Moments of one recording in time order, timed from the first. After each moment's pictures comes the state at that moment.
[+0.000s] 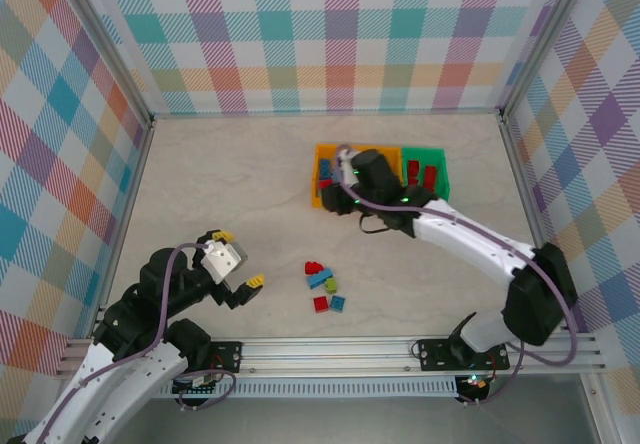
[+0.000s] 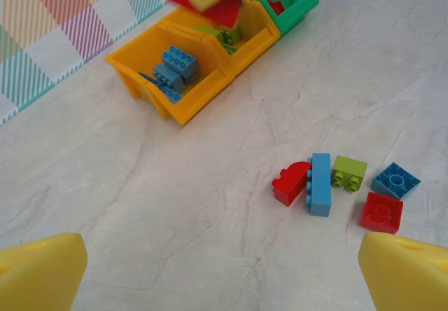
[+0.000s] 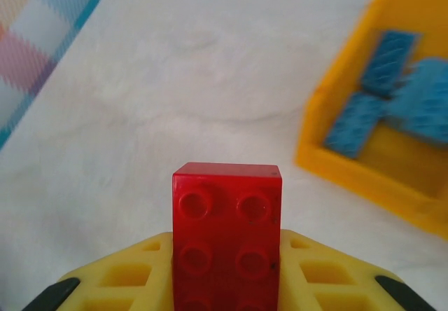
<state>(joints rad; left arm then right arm) -0.58 0.32 0.62 -0.74 0.15 0.32 0.70 1.42 1.12 -0.33 -0.08 0.42</state>
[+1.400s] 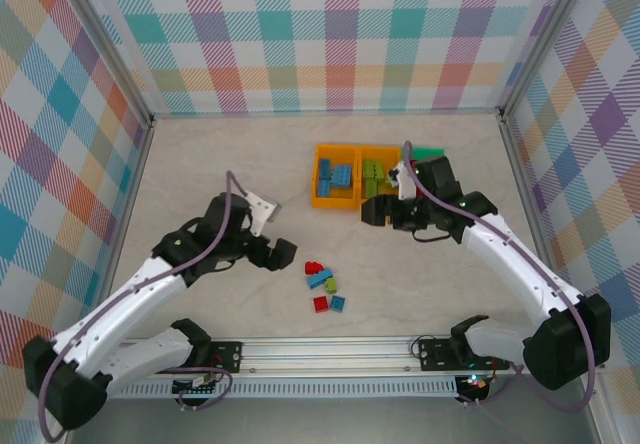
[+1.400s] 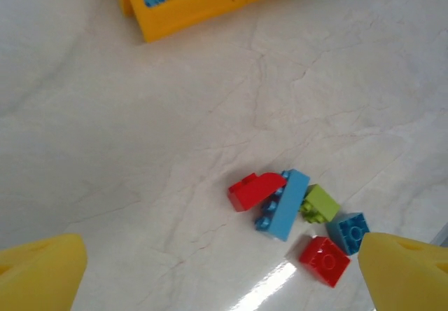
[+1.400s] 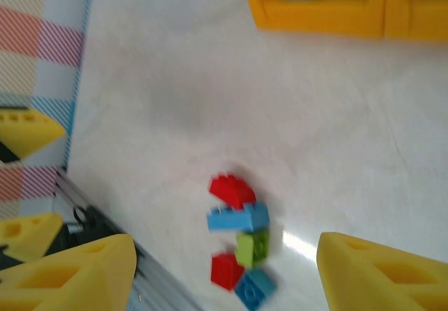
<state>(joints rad) -0.66 0.99 0.85 -0.68 0.12 -0.18 0.43 1.19 0.98 -0.70 -0.53 0.48</state>
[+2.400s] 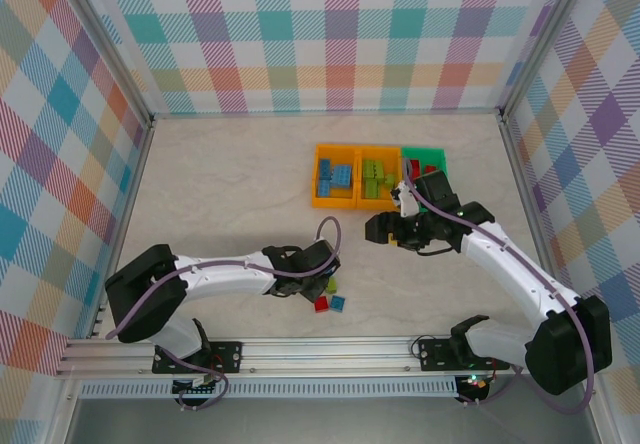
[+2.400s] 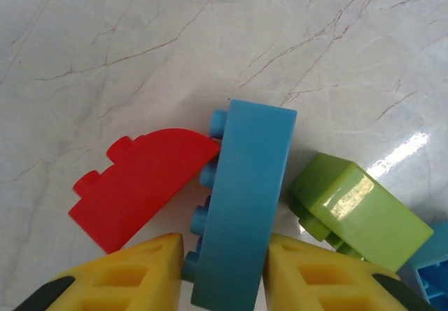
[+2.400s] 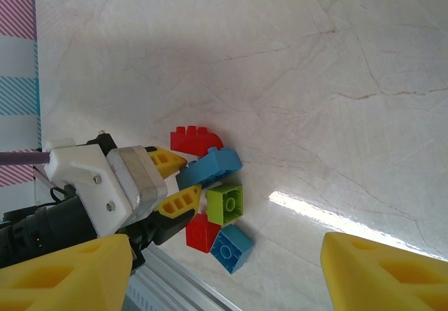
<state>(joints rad) -1.07 1.54 0.82 -0.47 -0.20 -0.37 0.43 1.17 0.90 -0.73 -0.53 0.50</state>
